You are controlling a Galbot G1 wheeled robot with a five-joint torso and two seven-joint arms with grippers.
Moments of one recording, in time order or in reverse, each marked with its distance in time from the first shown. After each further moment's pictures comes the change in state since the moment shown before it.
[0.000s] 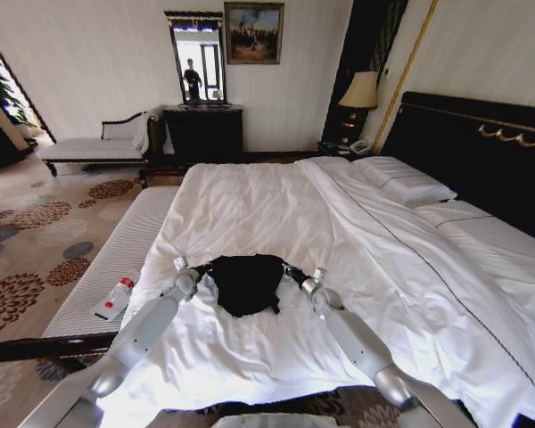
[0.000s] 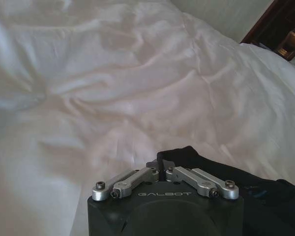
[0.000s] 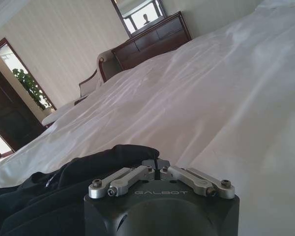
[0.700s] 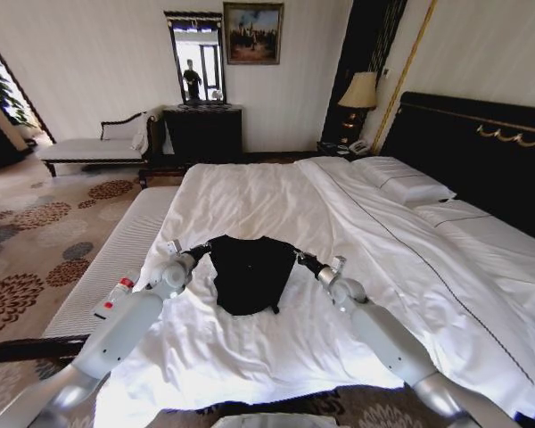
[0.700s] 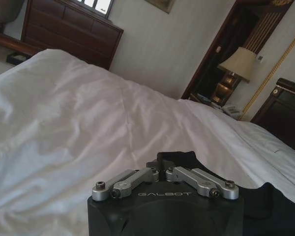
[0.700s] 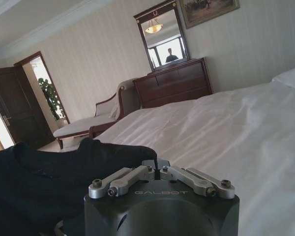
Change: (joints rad) left arm -0.009 0.163 -0.050 -0.414 -0.064 -0.012 -0.072; right arm 0.020 -0.266 -0.023 0.366 0.101 -0.050 0.096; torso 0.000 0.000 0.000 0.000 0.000
